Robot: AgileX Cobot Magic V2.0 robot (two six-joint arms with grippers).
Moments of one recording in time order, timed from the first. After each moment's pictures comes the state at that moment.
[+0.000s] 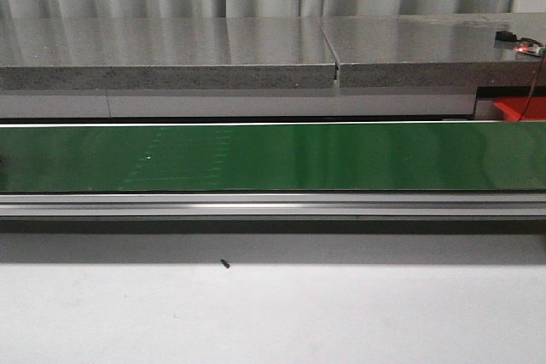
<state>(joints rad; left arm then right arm) 0.74 1.13 -0.83 -0.04 0.58 -0.25 0.02 -0.01 0.03 0.11 0.12 -0.15</state>
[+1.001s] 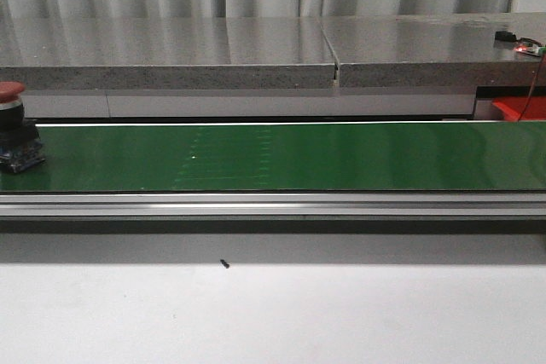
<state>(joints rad) 0.74 1.56 -1.02 0.09 0.62 -0.31 0.02 -0.01 0.03 0.11 0.12 -0.15</state>
